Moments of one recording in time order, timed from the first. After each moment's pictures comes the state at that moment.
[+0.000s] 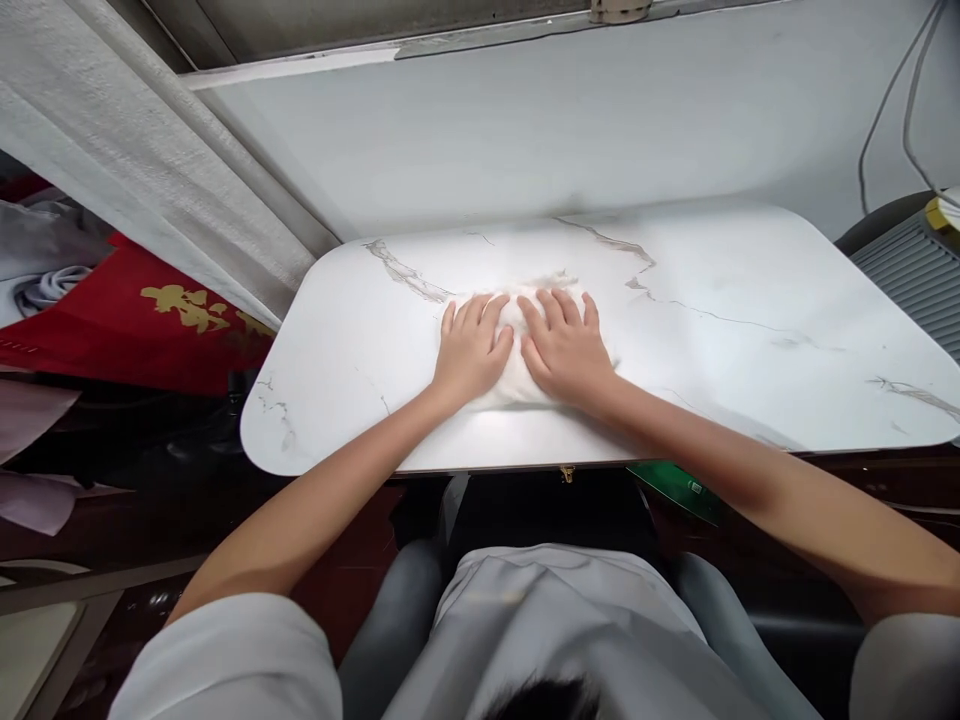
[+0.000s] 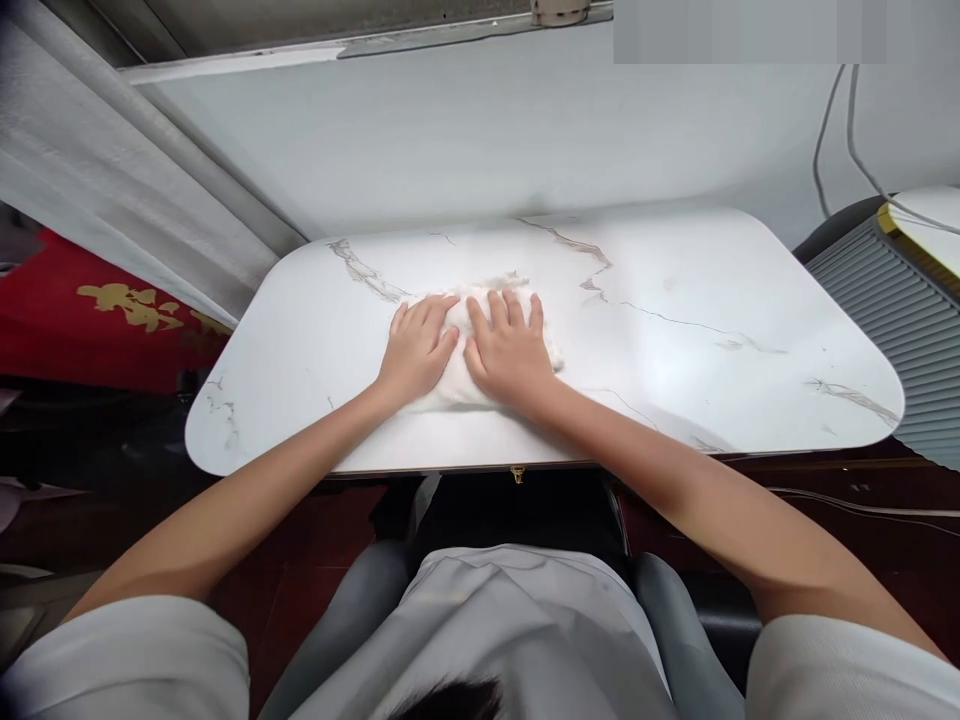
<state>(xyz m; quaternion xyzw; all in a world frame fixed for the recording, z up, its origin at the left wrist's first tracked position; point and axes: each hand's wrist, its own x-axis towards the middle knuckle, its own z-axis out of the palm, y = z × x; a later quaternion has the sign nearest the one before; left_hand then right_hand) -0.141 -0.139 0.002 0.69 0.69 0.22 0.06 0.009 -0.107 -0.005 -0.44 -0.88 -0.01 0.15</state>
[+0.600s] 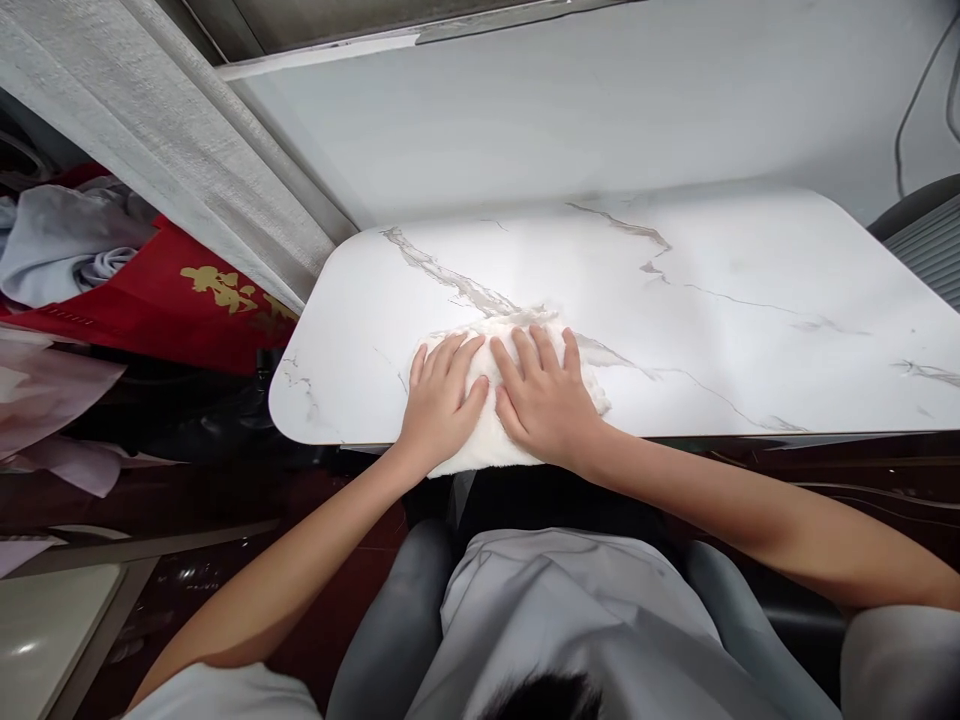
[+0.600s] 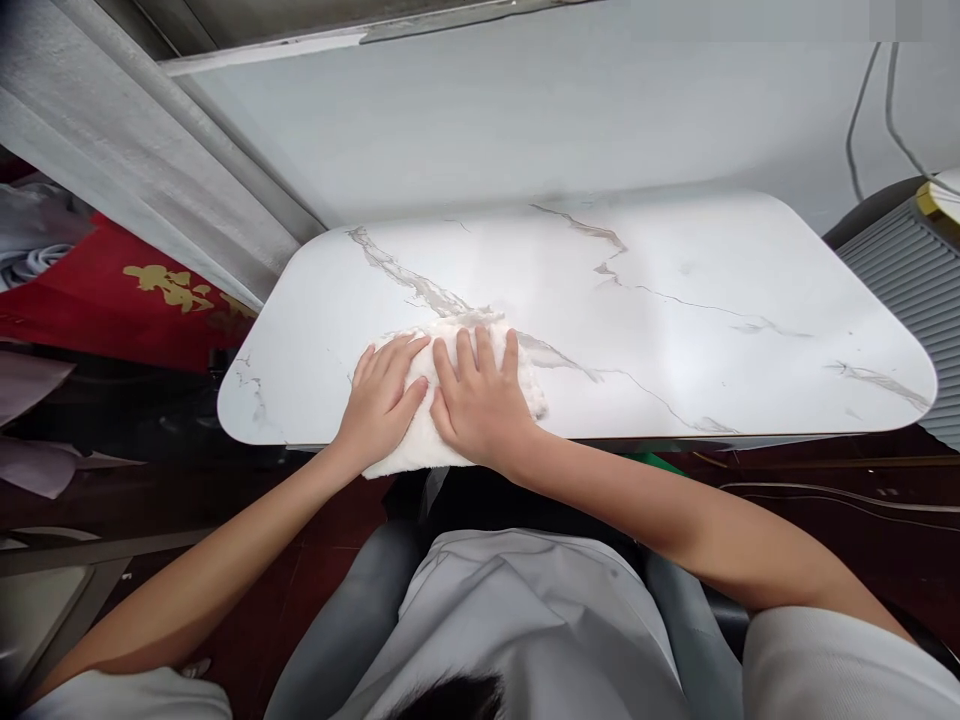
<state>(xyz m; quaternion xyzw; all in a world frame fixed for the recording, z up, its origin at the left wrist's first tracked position) -0.158 -0.238 0.006 0.67 0.71 0.20 0.08 -0.004 -0.191 -0.001 -0.37 -0.92 -0.02 0.15</state>
